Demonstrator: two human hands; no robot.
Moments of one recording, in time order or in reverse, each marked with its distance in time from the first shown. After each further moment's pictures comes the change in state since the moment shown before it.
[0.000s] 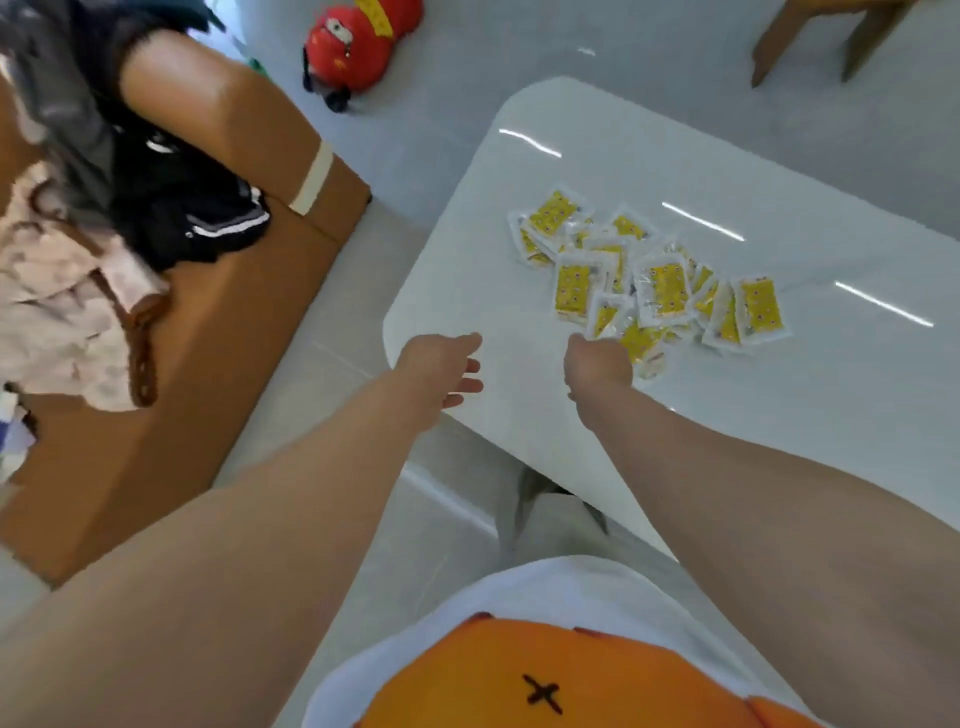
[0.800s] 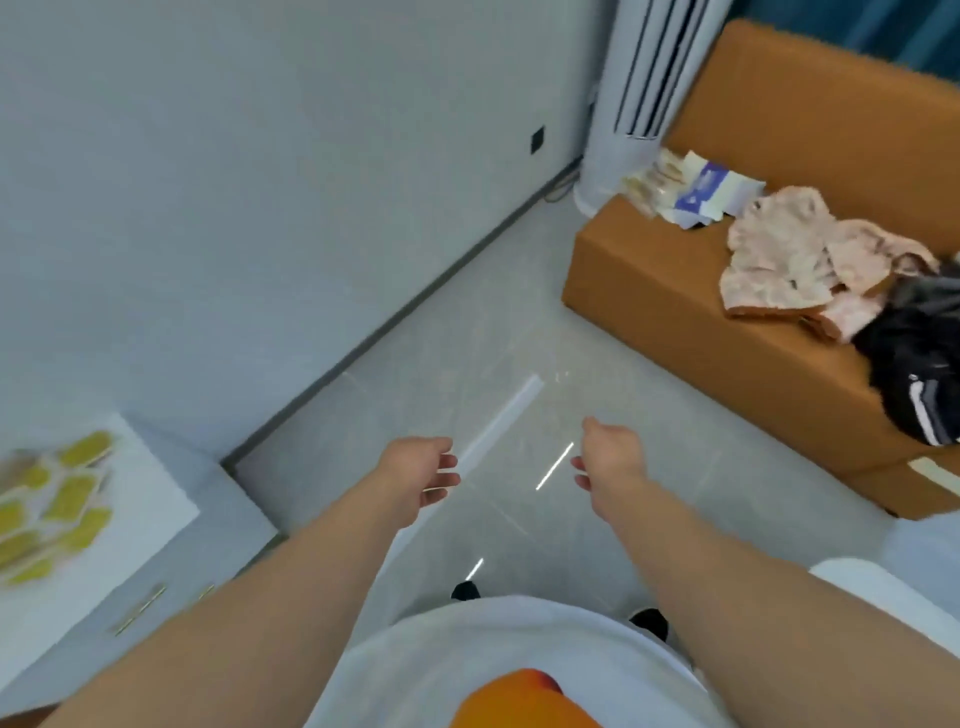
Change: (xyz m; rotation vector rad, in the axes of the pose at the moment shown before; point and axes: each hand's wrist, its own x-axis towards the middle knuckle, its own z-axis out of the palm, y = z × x) left_hand -0.315 -0.652 -0.071 -1.679 0.765 -0.236; right_hand -0.453 0.367 0.222 -1.072 -0.772 -0.740
